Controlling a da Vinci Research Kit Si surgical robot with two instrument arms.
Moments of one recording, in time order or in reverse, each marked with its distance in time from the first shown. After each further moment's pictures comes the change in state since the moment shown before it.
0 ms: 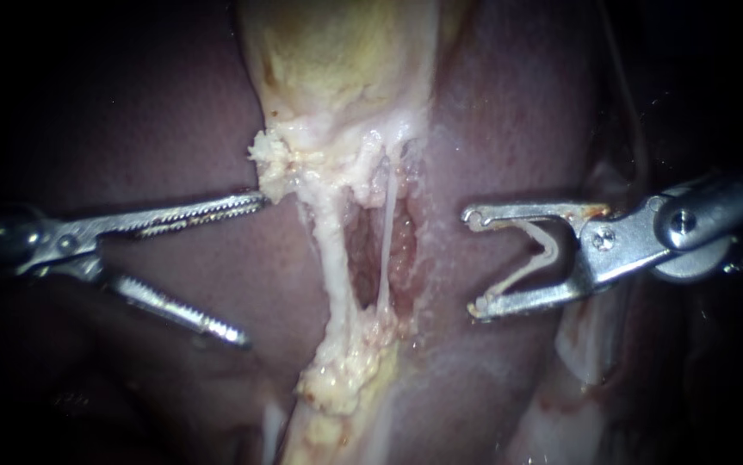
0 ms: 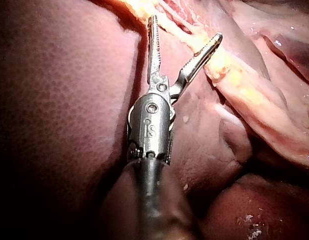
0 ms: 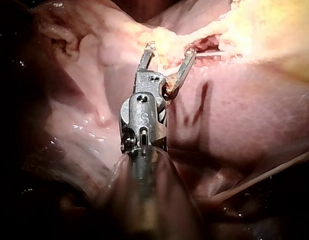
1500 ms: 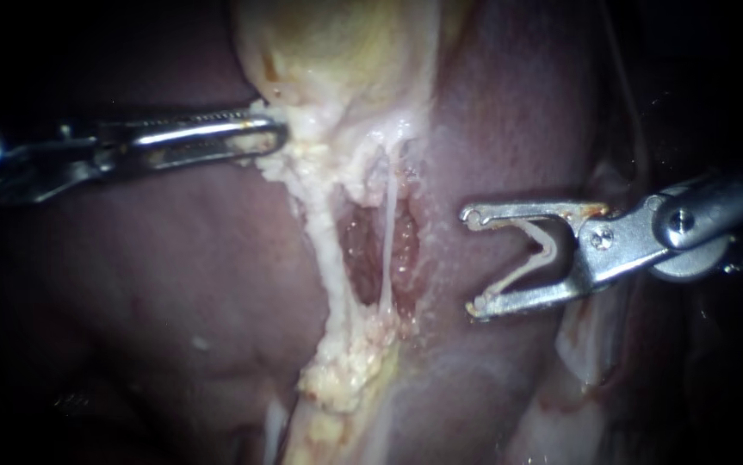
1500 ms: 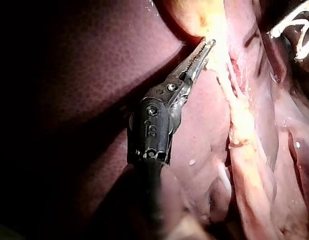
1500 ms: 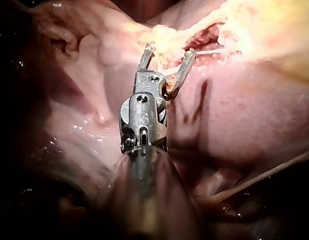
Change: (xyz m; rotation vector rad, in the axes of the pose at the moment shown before) right arm 0.000 0.000 0.000 -0.001 -0.001 0.000; left arm 0.009 -0.006 -0.005 0.245 -0.004 -0.418
